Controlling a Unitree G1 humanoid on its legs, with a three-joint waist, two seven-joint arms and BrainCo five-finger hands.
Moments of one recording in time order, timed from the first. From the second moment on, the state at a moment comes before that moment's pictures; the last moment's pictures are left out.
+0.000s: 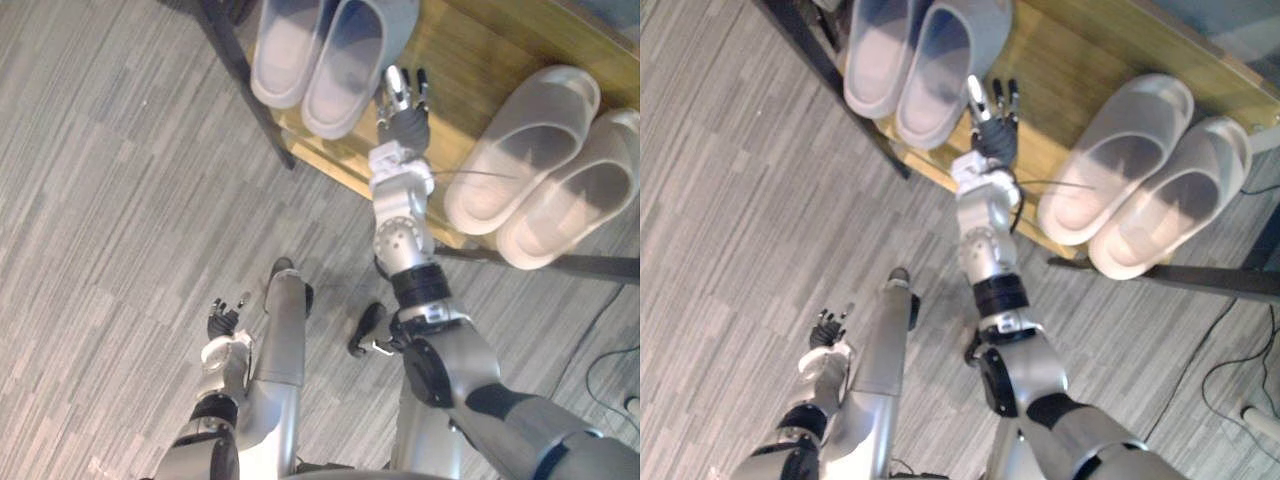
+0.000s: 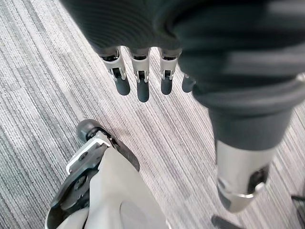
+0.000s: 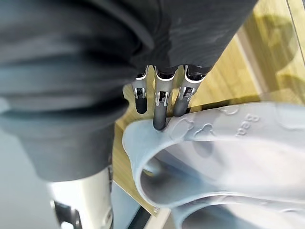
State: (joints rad) left arm -0.32 0.03 0.28 0.88 -0.36 -0.13 0.21; right arm -1.01 0.12 -0.15 0.54 0.77 -0.25 -0.28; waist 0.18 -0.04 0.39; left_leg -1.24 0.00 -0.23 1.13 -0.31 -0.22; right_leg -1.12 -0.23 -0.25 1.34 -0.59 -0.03
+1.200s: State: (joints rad) left arm -0.01 0.01 -0.04 1.01 -0.17 -0.12 0.07; right arm 0.11 -0.09 0.22 0.29 0.07 -0.12 0.02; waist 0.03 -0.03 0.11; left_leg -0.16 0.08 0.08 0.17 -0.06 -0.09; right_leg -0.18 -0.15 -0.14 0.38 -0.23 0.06
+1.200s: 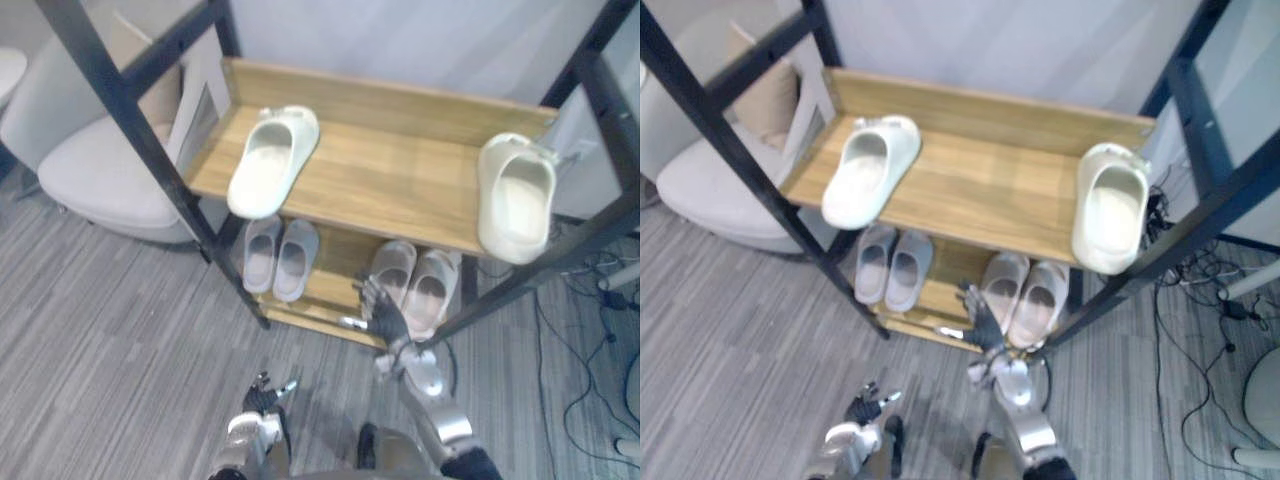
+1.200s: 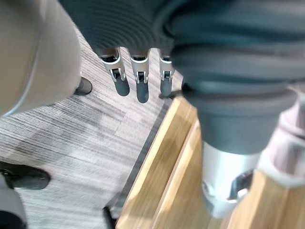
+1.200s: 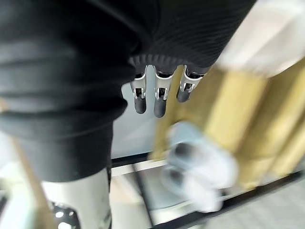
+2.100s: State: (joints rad) left arm -0.04 0.13 -0.73 0.48 -0.12 -0.14 0.01; right arm 0.17 -0.11 -0.04 0.88 0.09 -0.13 -0.06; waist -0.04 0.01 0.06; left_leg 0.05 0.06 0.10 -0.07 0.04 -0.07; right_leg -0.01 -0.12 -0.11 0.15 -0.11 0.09
